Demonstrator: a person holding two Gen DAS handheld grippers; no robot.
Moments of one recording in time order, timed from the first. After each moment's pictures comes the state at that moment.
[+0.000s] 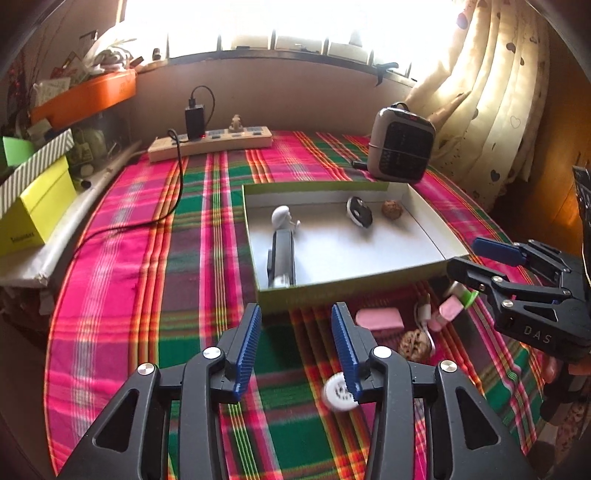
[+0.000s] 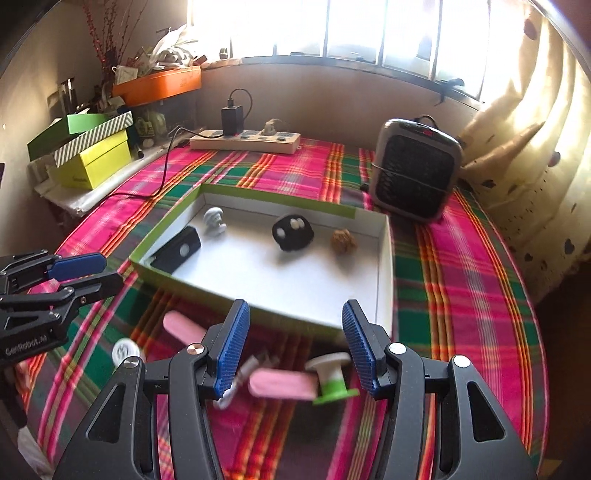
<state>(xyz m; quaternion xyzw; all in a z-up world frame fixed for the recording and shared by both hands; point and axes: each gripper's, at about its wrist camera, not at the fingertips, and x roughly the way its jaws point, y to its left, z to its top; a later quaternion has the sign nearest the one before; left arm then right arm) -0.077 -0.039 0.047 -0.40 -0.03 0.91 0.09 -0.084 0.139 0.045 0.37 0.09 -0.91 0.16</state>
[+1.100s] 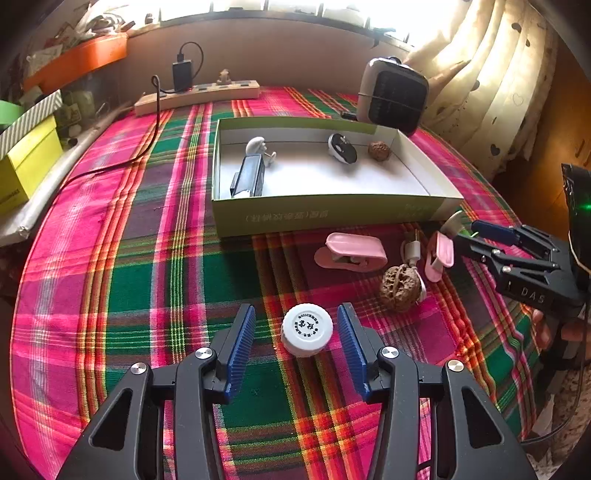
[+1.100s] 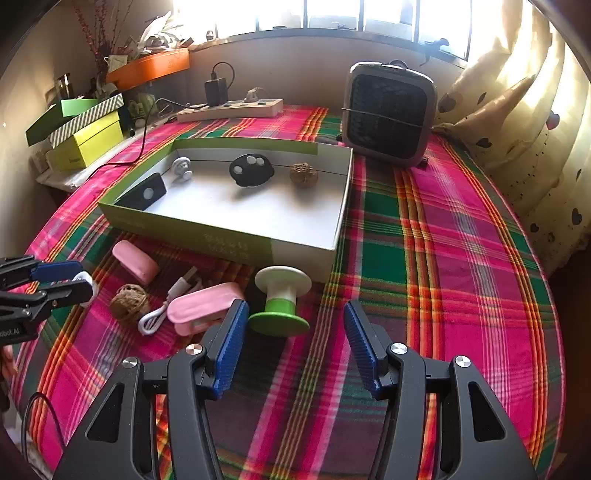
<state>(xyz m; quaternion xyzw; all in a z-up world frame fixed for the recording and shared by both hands) -0.059 -0.012 0.008 -0.45 -0.03 0.89 0.09 -0.085 0.199 0.001 0.40 0.08 -0.89 0.17</state>
